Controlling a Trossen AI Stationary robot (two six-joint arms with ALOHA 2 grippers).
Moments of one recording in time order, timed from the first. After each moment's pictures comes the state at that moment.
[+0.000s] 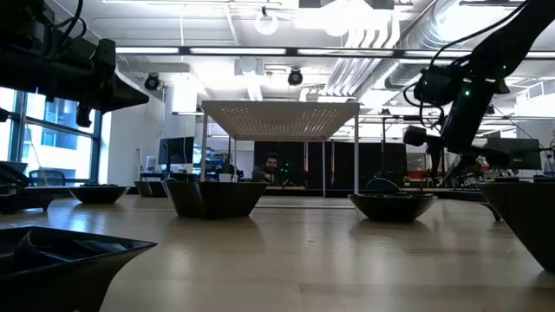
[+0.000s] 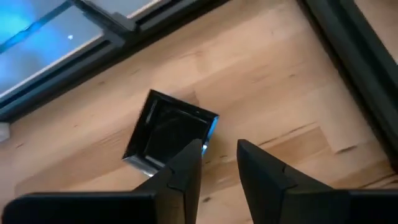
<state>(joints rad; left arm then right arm) 0.26 0.03 0.02 0.04 -0.51 -0.39 -0.94 1.20 0.49 -0.28 0.24 1.03</state>
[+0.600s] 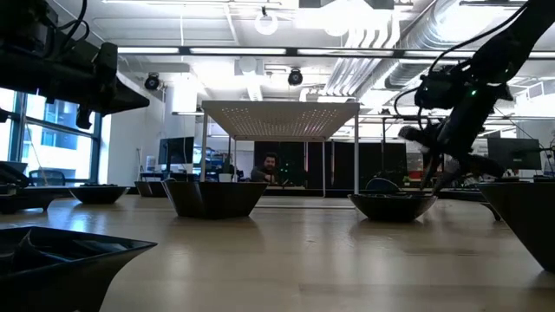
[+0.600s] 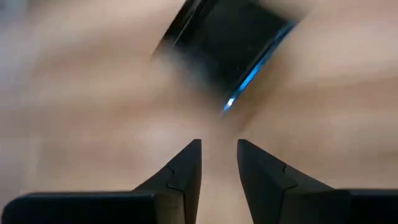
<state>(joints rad) 0.26 0.06 0.02 0.04 -0.51 -0.39 -0.91 1.21 0.46 -0.31 -0.17 0.73</state>
